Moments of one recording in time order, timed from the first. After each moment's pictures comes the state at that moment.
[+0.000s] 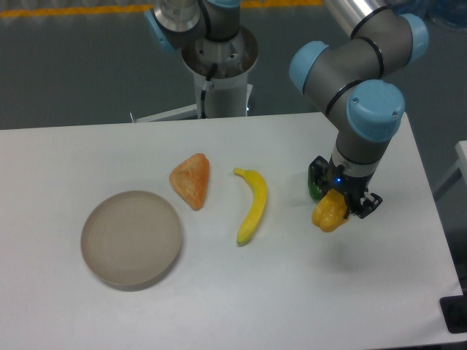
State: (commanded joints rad) arm 2.33 -1.96 -1.36 -1.34 1.57 1.31
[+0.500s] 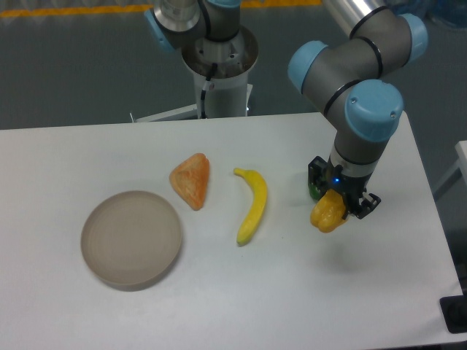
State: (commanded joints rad) arm 2.26 -1.95 -1.36 -1.34 1.58 1.29
